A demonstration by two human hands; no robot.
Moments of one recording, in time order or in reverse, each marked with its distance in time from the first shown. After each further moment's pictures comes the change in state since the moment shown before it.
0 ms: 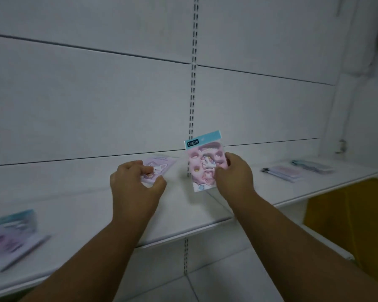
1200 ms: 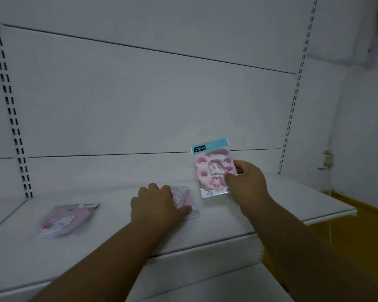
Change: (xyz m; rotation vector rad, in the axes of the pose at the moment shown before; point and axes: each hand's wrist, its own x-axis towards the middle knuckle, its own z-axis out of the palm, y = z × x) left_hand -0.043 0.236 0.504 0.729 -0.508 -0.048; right_hand 0.326 0.371 -0.234 0.165 -0.124 0.083
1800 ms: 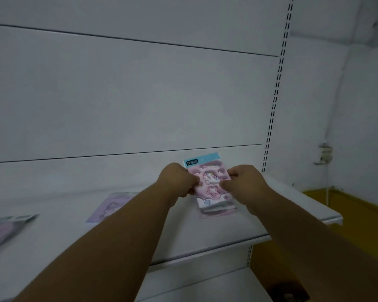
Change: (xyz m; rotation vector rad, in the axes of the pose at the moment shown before) left_hand 0.097 0.171 0.027 -0.844 -0.288 -0.245; right_hand 0.092 0.074 -0.088 -0.126 -0.303 0.114
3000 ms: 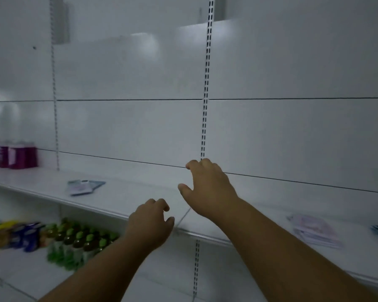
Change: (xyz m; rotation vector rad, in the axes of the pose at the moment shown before) left_hand -0.304 -0.242 -0.372 0.746 0.786 -0.034; right_hand -0.290 -0.305 0.279 -0.252 -0.092 -1.095
